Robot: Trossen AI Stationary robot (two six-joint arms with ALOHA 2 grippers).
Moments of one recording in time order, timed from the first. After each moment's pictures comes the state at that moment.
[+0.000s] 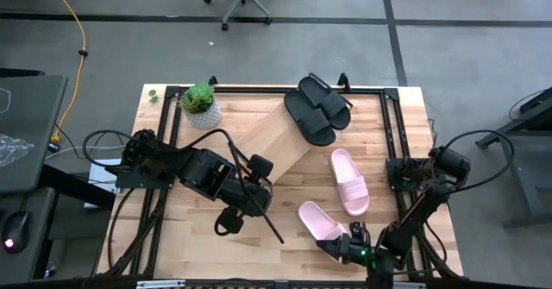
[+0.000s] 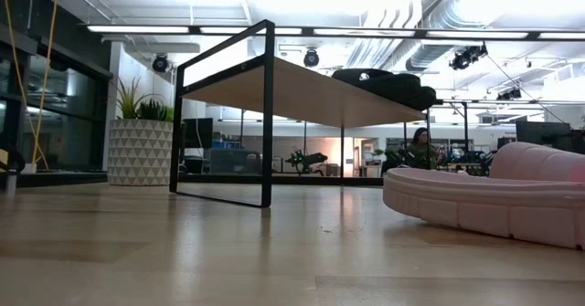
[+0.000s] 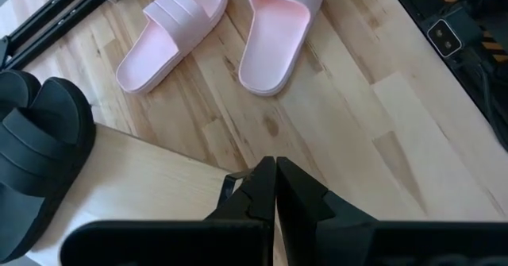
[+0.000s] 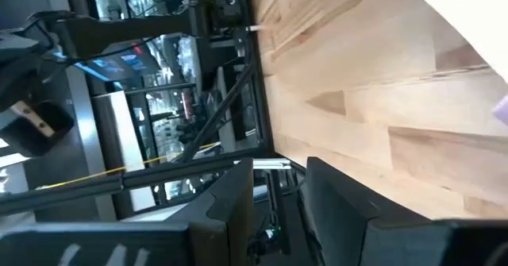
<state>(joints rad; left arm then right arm) -0.34 1.90 2.24 -1.43 -0.26 0.17 1.02 1.82 0.97 0.20 1.17 2.31</state>
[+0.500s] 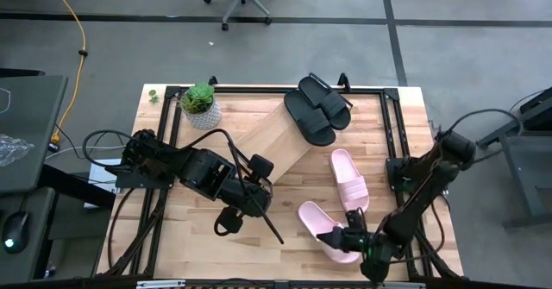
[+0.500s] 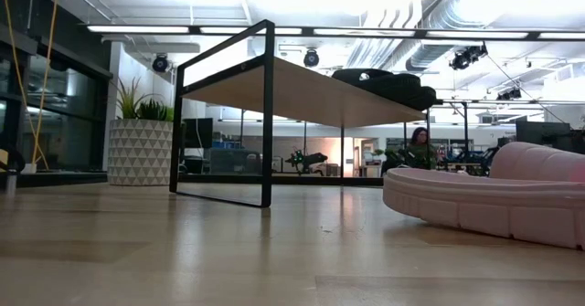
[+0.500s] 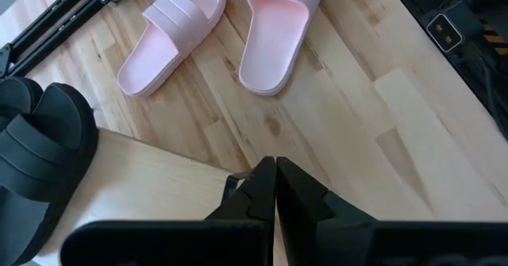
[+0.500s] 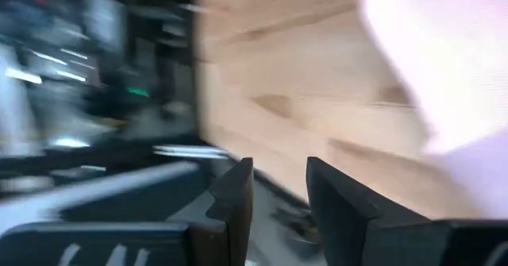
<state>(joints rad) -0.34 1.90 2.24 -1.43 -0.26 0.20 0.94 1.65 1.02 -0.19 0.88 2.26</state>
